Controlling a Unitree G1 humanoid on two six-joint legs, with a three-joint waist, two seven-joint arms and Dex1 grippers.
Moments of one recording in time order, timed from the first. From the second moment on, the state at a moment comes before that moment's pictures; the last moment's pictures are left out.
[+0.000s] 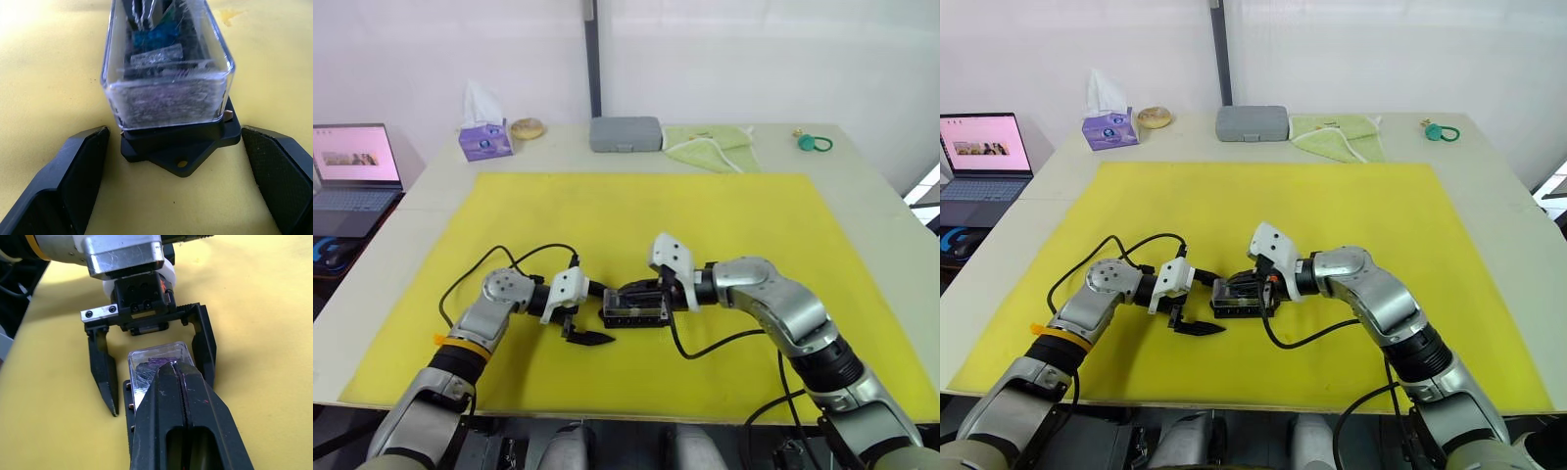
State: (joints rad) left arm -0.51 0.50 -0.30 0.43 -0.18 -0.15 -1.37; right arm -0.54 -0.53 0.34 -0.24 0.38 0.73 0.94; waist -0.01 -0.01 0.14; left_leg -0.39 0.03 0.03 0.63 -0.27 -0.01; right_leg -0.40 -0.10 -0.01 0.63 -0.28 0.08
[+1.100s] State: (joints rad) left arm -0.50 0.50 -0.30 0.44 -0.18 -0.19 -1.37; right arm -0.59 -0.49 0.33 -0.23 0.39 0.88 0.91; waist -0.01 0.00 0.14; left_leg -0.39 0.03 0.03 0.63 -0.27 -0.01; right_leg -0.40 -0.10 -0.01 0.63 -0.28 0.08
